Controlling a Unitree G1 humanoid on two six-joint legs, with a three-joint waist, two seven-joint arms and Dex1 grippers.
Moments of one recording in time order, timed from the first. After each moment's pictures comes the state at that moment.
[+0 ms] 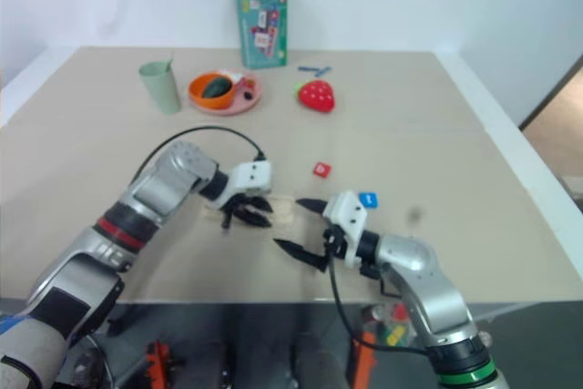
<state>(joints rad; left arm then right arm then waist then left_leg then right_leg) -0.92 0.42 -0.48 0.31 0.07 0.49 -1.38 -0.16 -0.50 0.12 -0.31 0.36 0.28 0.84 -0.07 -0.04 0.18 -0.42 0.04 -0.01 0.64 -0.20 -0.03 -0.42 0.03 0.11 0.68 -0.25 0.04</state>
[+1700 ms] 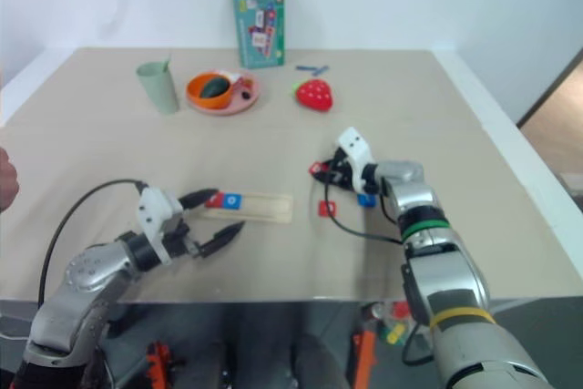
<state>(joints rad) -0.03 0.41 0.00 -0.47 -0.33 0.35 -0.68 -0.98 -0.43 0.13 1.03 0.07 0.05 0.96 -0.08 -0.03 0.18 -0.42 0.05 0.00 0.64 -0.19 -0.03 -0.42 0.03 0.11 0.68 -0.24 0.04</state>
